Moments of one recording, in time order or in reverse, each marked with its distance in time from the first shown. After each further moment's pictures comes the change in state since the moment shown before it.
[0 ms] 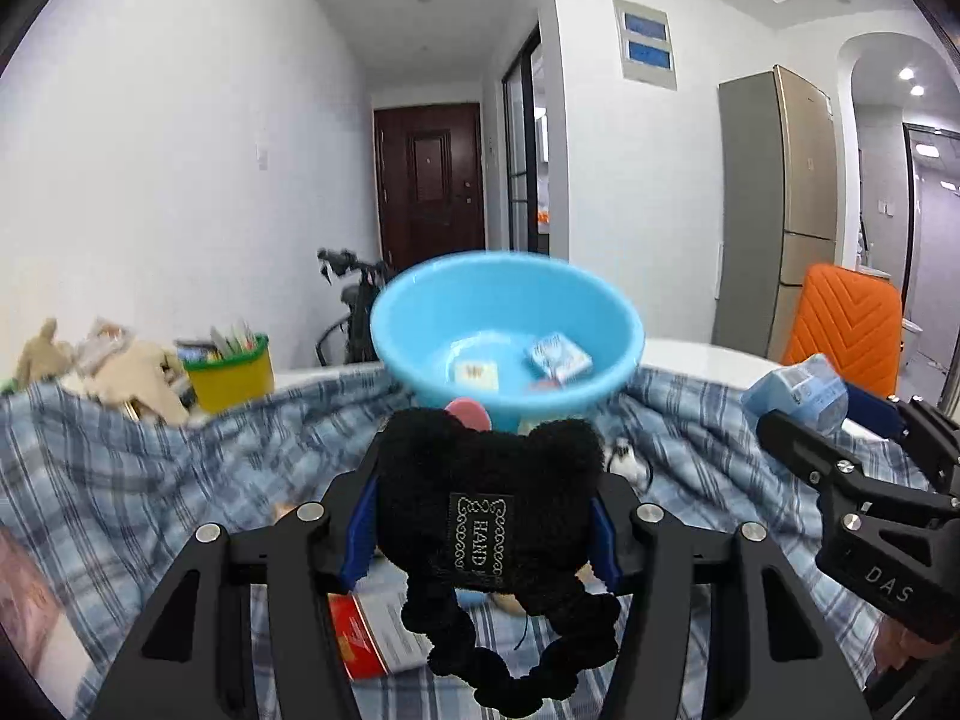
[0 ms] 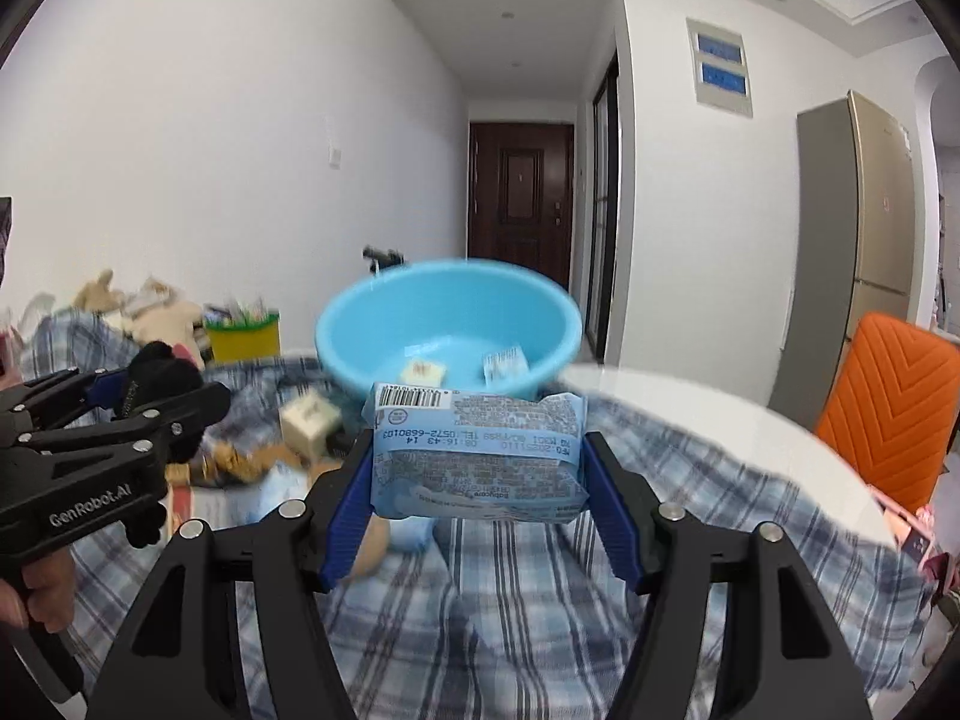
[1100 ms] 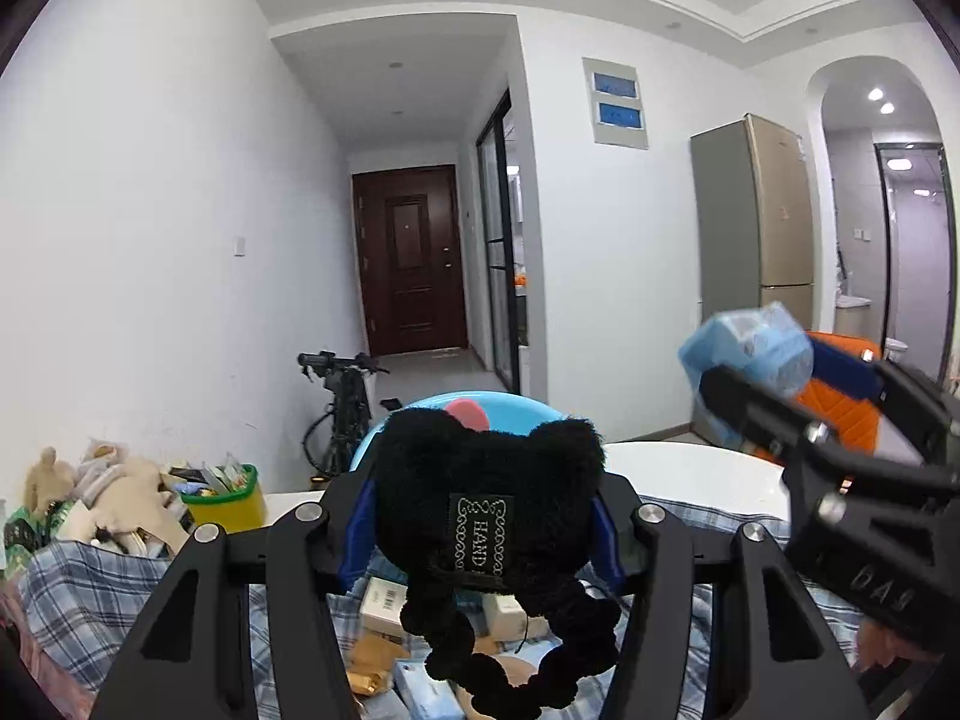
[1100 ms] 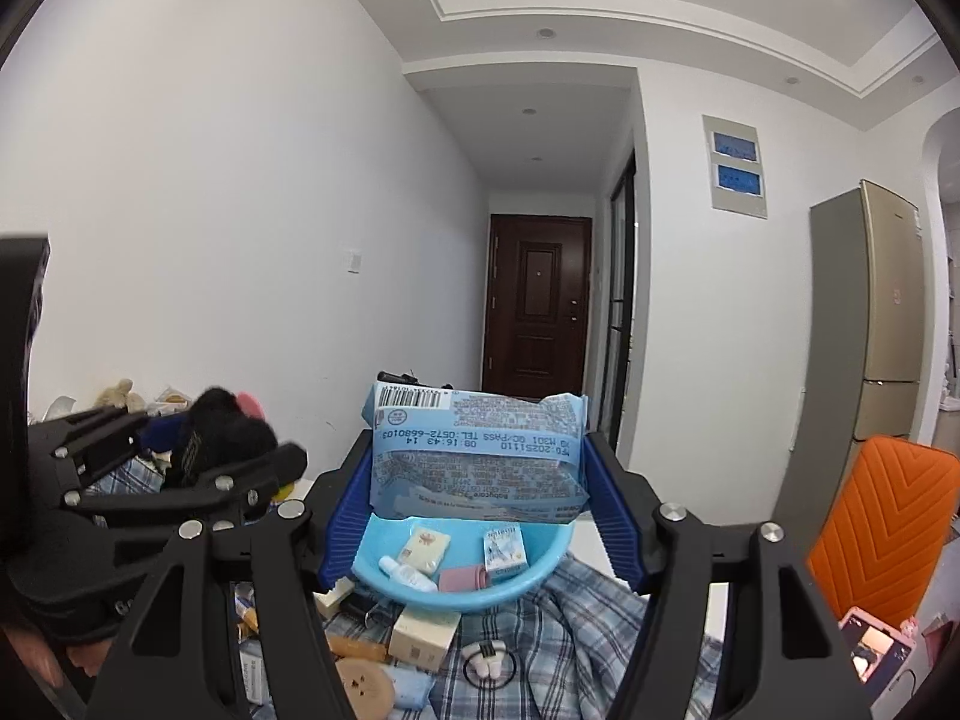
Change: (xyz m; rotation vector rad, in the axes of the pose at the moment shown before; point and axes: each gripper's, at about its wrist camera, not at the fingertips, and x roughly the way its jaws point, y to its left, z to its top) left arm -0.028 -0.022 0.126 0.043 -0.135 -0.035; right arm -0.023 -0.001 0.126 -0.036 -0.199 0.054
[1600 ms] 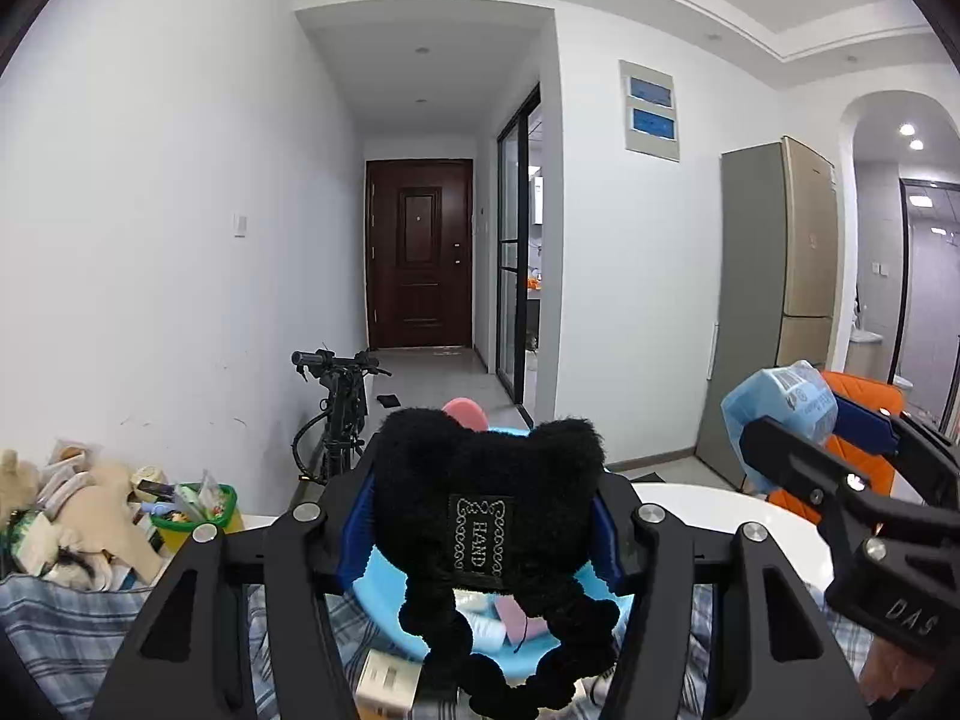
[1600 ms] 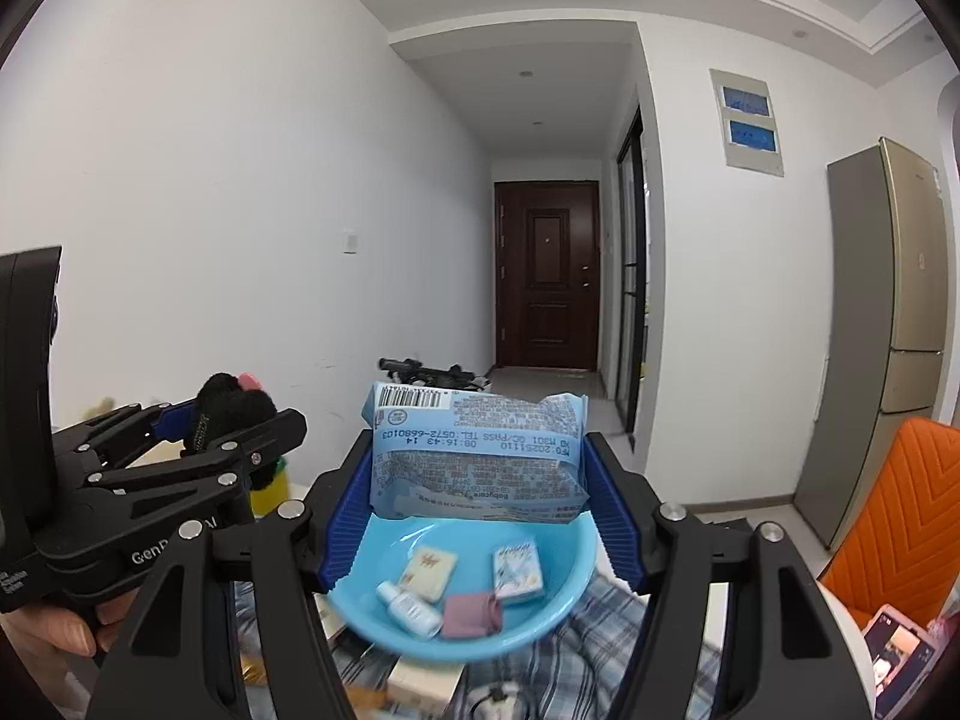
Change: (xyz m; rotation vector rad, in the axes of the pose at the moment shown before) left arm 0.107 0.047 0.038 -0.094 0.012 -0.013; right arm 0.099 -0.027 0.017 0.046 0.092 0.010
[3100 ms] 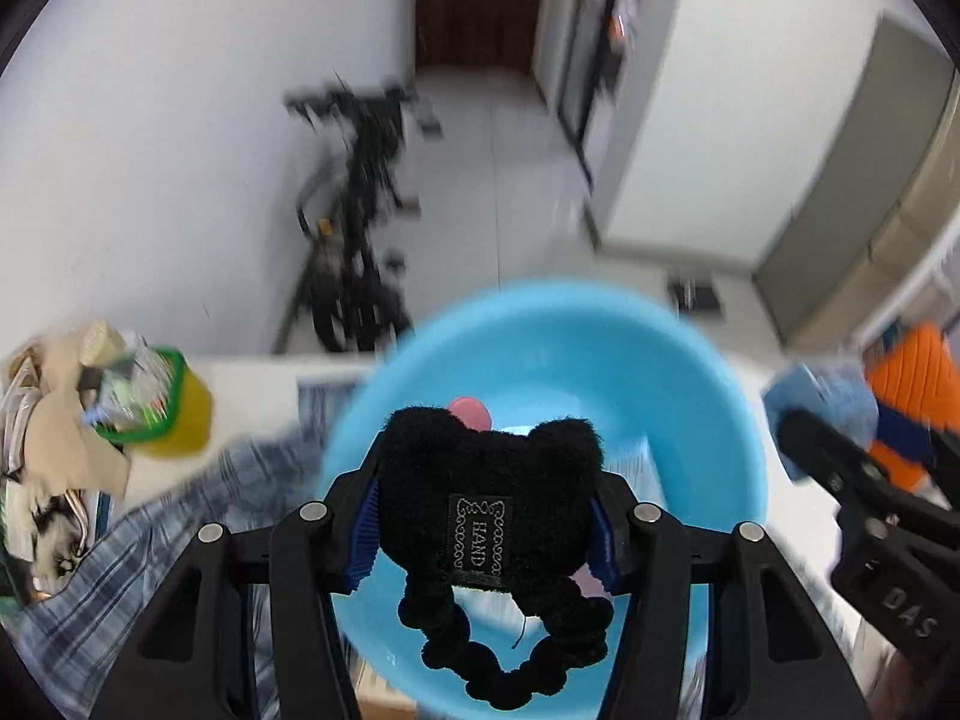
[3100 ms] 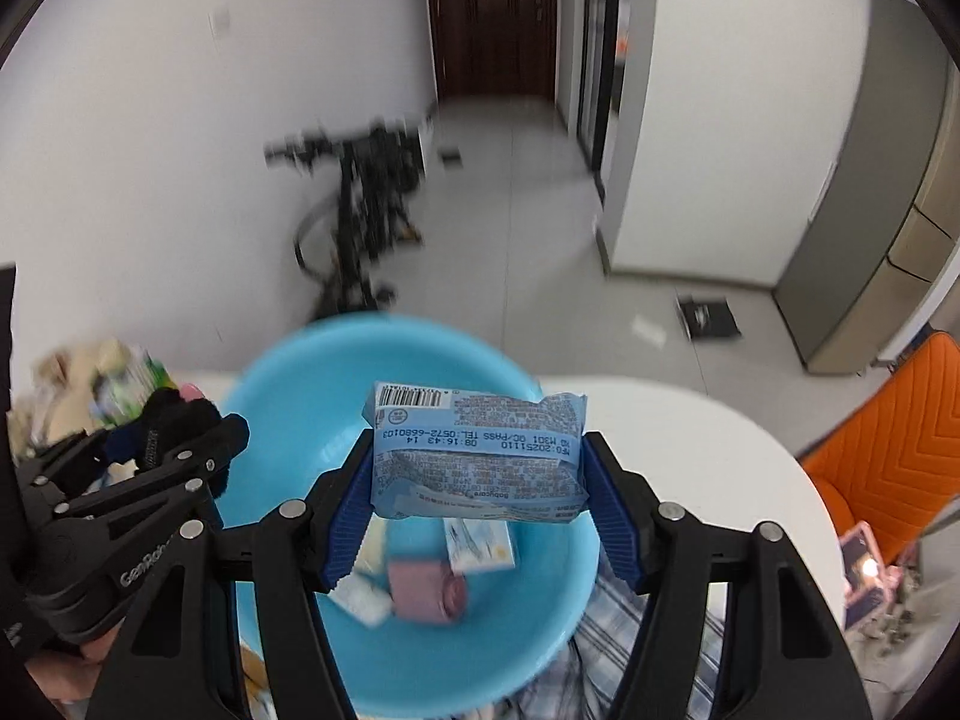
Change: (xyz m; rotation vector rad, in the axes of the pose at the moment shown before) left arm 0.290 0.044 0.022 -0.121 0.799 0.102; right arm 0.254 -0.054 0.020 0.074 0.819 -0.082
